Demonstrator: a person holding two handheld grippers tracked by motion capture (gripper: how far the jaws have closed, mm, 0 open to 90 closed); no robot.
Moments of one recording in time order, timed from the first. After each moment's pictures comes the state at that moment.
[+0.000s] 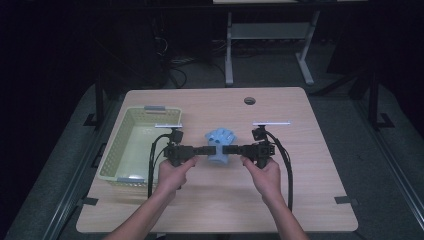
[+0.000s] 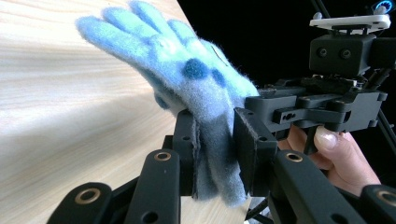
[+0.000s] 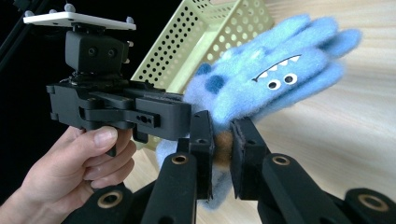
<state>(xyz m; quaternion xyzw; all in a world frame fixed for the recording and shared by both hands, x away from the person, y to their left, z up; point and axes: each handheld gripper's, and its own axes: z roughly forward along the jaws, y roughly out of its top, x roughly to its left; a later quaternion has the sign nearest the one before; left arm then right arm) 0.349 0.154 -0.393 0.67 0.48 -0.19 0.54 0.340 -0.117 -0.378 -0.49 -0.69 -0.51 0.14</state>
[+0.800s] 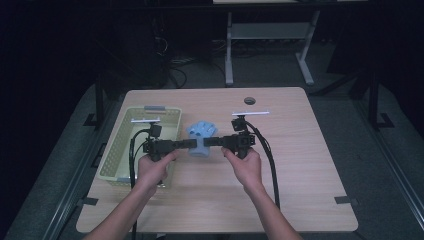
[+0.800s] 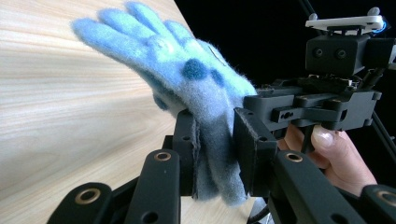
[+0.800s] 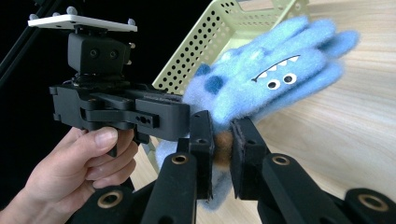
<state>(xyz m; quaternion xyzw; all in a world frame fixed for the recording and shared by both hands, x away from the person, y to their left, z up) 0.353 0.207 -0.375 0.66 0.49 -0.17 0.55 0.359 -0.069 -0.360 -0.47 -0.70 -0.52 0.15</state>
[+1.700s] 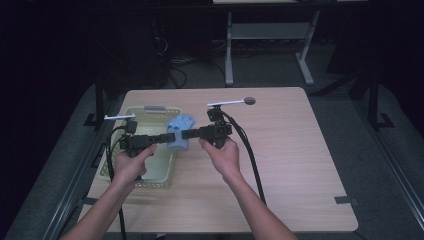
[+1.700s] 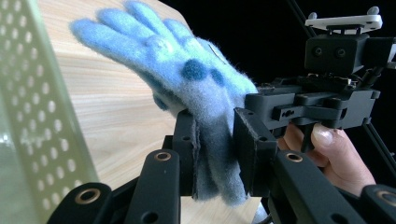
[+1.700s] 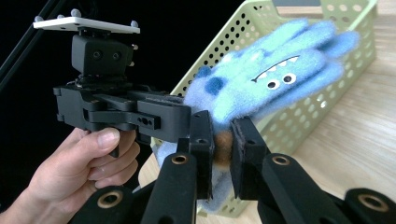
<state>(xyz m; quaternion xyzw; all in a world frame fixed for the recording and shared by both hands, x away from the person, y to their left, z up) 0.355 0.264 -0.361 0.64 0.50 -0.15 0.56 0.381 -0.012 -0.344 -0.44 -0.72 -0.51 0.16</state>
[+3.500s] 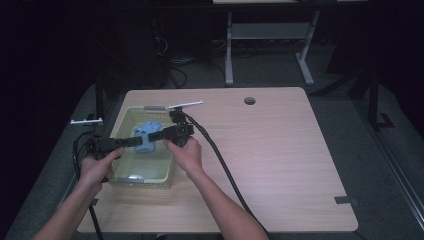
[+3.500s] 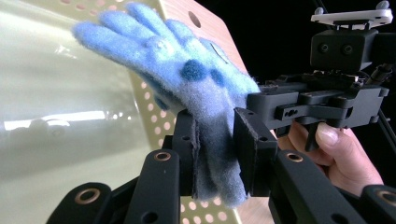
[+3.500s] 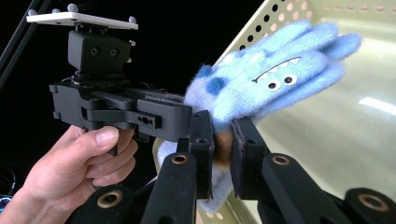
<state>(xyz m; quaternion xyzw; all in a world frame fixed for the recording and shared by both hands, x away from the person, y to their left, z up) 0.357 0.358 -0.381 0.62 0.55 -0.14 0.53 0.407 0.088 -0.372 -0.42 -0.73 -0.49 0.21</state>
